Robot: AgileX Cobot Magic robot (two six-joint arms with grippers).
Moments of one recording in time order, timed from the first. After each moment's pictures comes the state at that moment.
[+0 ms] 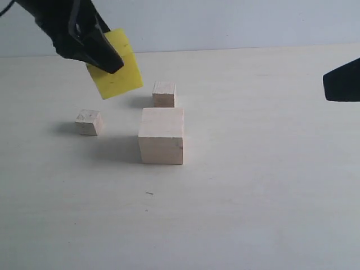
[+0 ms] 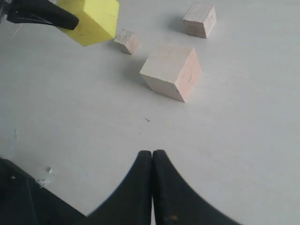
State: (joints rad) left arm -0.41 1.66 -1.54 -0.45 1.18 1.00; right arm 0.50 0.81 -0.92 0.32 0.98 0.10
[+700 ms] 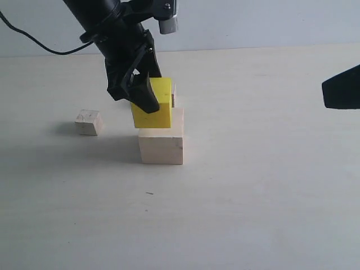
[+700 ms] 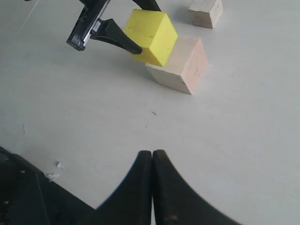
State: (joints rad) left arm -0.52 1.98 -1.71 -0.41 1.22 1.25; right arm 0.50 0.81 -0.92 0.34 1.00 0.11
